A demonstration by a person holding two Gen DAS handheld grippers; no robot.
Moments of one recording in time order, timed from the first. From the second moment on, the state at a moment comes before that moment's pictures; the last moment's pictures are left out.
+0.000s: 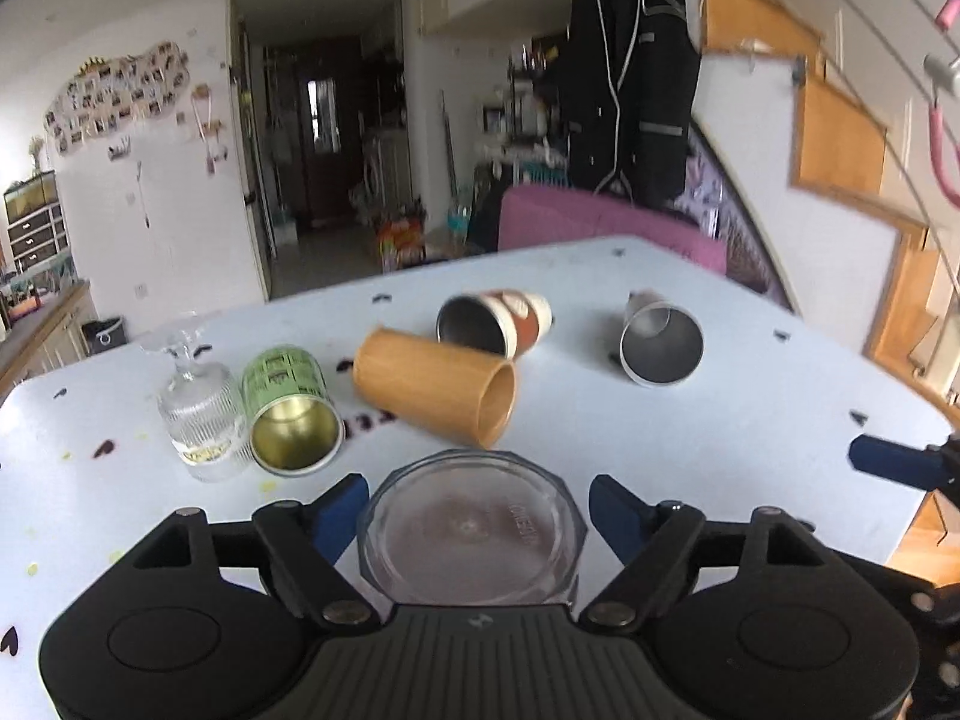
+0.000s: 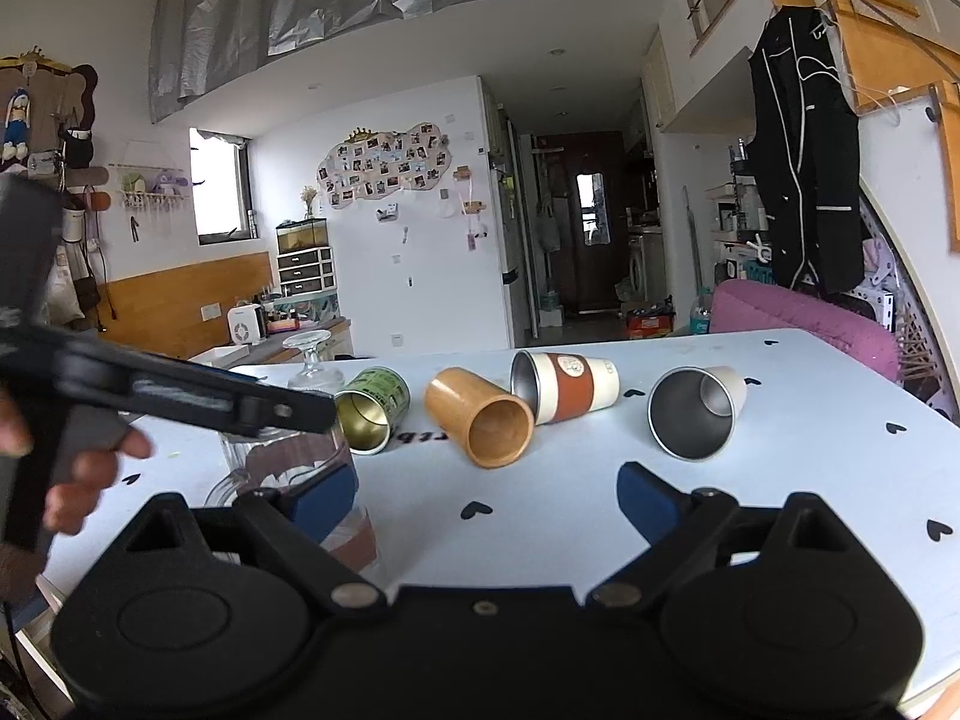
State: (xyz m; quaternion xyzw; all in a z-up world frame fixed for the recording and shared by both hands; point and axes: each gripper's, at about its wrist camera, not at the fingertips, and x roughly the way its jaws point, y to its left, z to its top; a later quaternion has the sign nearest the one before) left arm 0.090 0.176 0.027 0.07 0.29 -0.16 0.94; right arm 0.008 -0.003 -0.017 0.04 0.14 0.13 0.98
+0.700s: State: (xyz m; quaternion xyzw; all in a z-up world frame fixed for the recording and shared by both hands) left arm 0.035 0.313 0.003 -0.14 0.24 -0.12 0.95; right arm 0.014 0.015 -0.022 0.04 0.15 0.18 0.97
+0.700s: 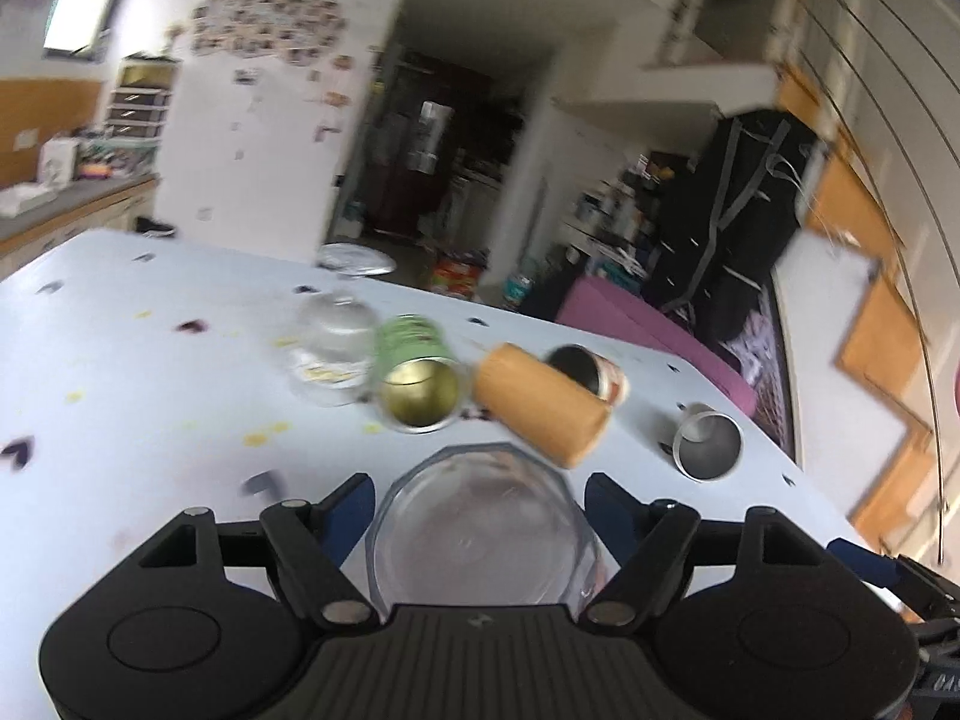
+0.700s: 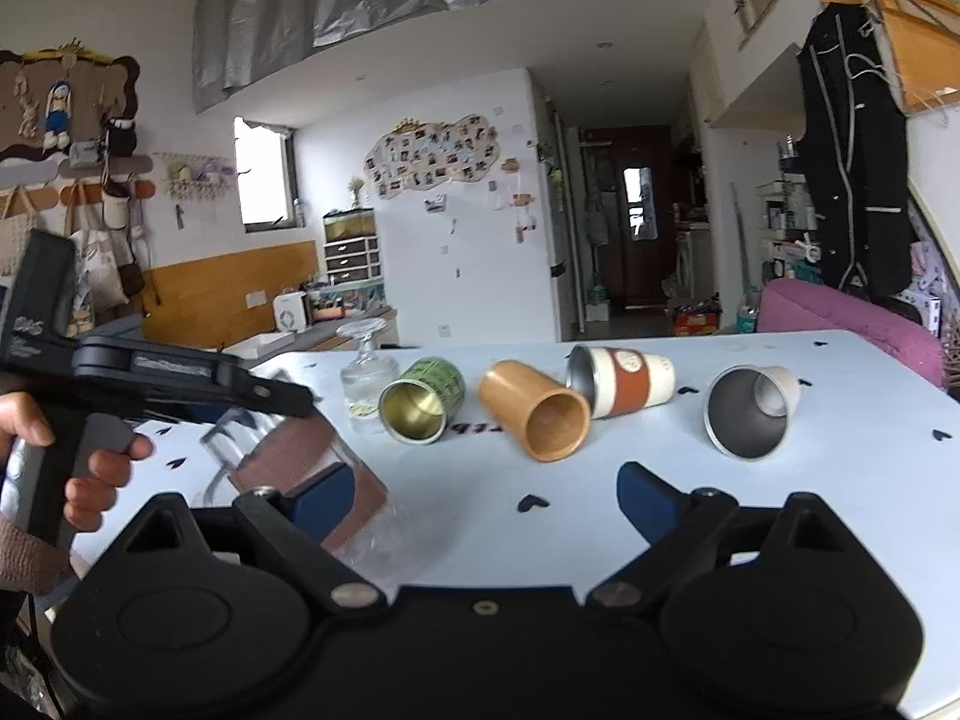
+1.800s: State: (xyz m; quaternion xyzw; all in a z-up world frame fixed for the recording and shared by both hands) left arm 0.009 0.377 -0.038 -0.19 0.26 -0.07 0.94; right arm 0.100 0.090 -0.110 0.47 0.43 0.24 0.73
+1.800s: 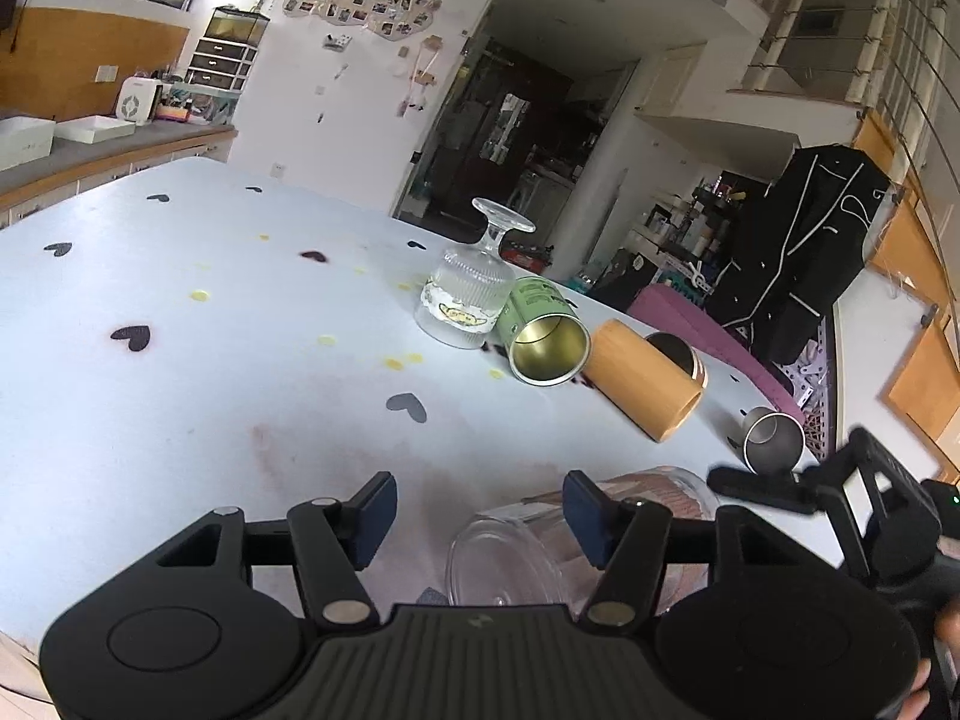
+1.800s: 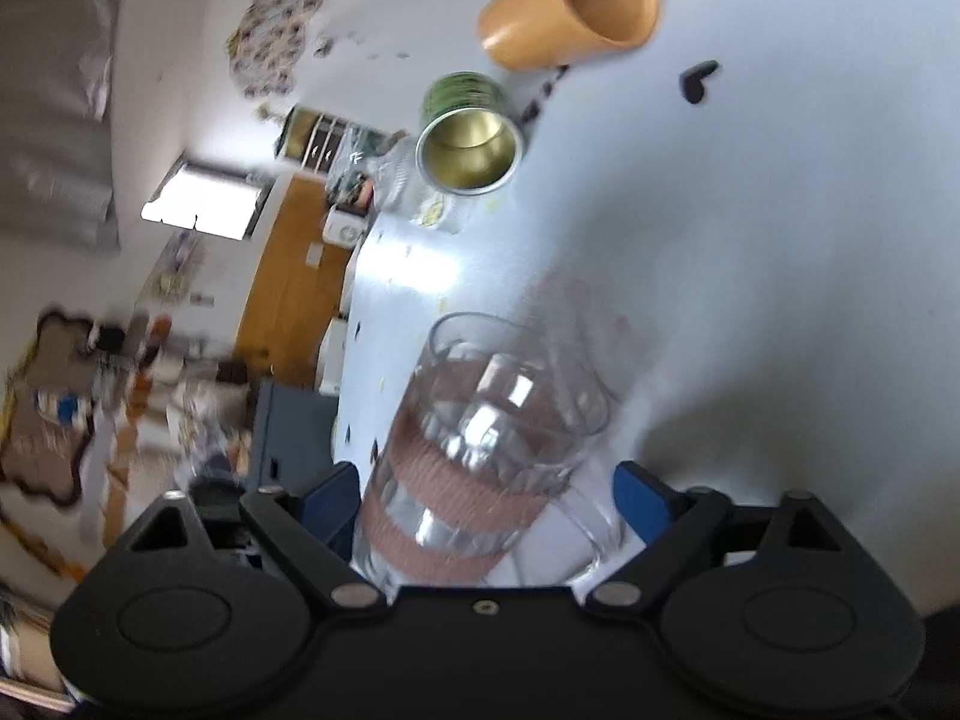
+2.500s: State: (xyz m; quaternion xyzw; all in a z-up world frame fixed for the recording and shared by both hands) left arm 0.001 0.375 -0.039 -0.17 0.25 -0.08 0.95; right arm 0.109 0.117 -0.090 0.41 0.45 0.18 0.77
